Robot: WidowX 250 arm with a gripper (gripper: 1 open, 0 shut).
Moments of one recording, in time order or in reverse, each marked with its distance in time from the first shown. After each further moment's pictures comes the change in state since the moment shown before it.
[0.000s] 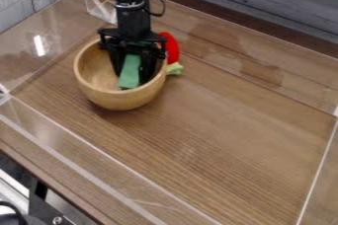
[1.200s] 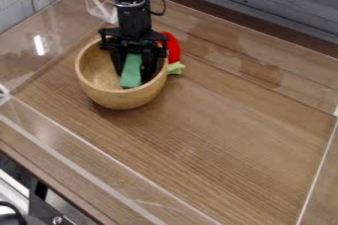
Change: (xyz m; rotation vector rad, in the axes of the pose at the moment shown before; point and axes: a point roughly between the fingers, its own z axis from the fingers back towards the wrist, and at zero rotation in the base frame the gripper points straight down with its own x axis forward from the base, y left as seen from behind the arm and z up) arm 0.003 -0.001 0.000 -0.007 -0.002 0.026
